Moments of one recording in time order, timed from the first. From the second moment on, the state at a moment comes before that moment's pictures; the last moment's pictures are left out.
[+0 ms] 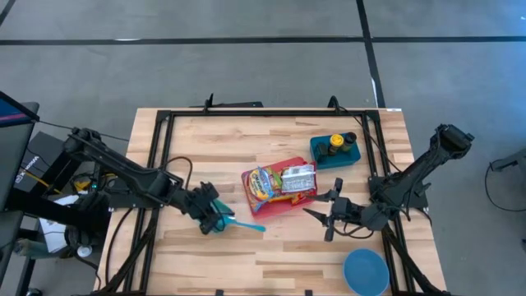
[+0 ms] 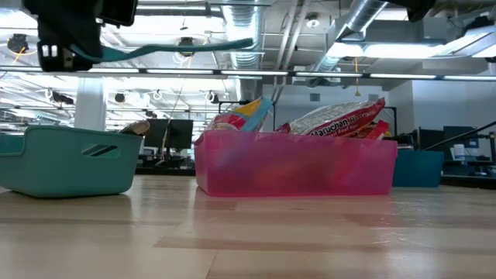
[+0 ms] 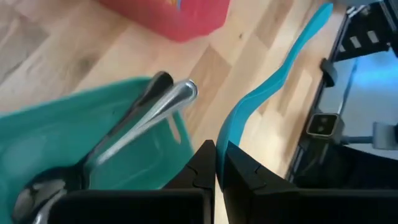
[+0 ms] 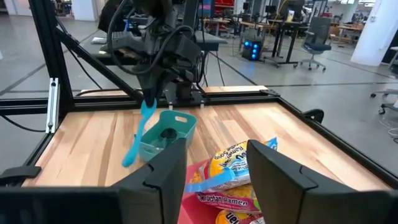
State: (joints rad) left arm -0.45 1.17 0.80 -0.52 -0.12 -1.08; right arm 0.73 1.21 0.61 0.39 0.97 0.12
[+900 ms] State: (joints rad) left arm -0.44 1.00 0.72 -0.91 -0.05 -1.24; right arm 0.72 1.21 0.61 0.34 0.97 0.17
